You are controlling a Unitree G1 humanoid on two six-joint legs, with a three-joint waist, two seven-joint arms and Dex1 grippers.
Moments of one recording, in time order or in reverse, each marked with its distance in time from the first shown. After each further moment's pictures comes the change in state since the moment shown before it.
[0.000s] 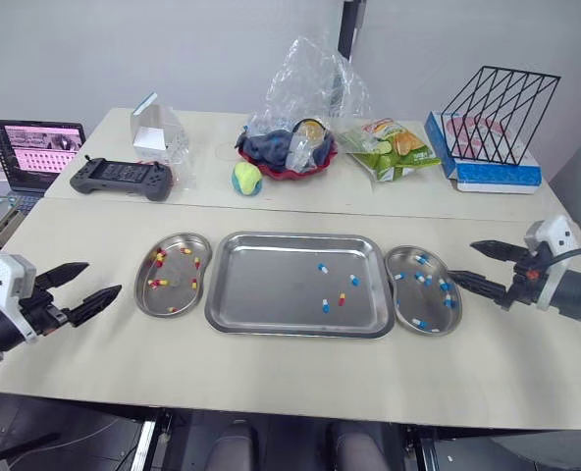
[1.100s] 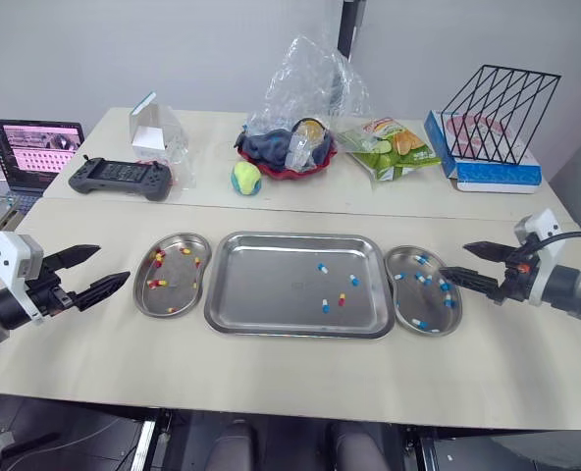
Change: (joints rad) left arm -0.142 0.044 -0.091 0.087 0.000 -0.016 -0.101; right arm -0.010 -0.001 0.000 -0.085 0.024 0.220 -0.051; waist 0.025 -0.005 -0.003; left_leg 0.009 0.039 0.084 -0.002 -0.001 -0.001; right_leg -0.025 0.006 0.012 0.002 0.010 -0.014
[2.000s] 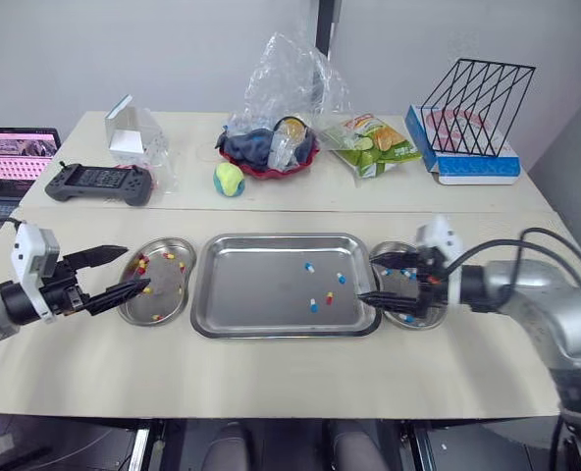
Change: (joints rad) left arm 0.105 0.022 0.007 -0.221 -0.092 0.152 -0.045; right arm -0.181 0.112 0.407 -0.258 -0.023 0.040 0.026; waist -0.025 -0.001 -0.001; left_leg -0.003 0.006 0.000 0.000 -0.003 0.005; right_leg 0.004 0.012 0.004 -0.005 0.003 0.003
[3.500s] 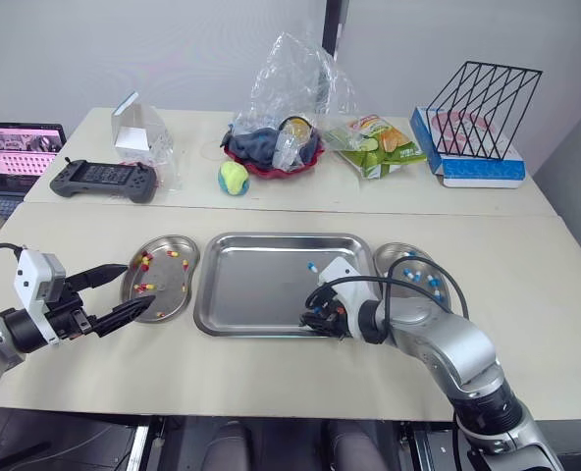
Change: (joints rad) left arm 0.130 -0.073 0.037 -0.161 -0.014 0.016 0.114; right arm 0.029 0.404 0.186 -0.271 -0.172 0.548 -0.591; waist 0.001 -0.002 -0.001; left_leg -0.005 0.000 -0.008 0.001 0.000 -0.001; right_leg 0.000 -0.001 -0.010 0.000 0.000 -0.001
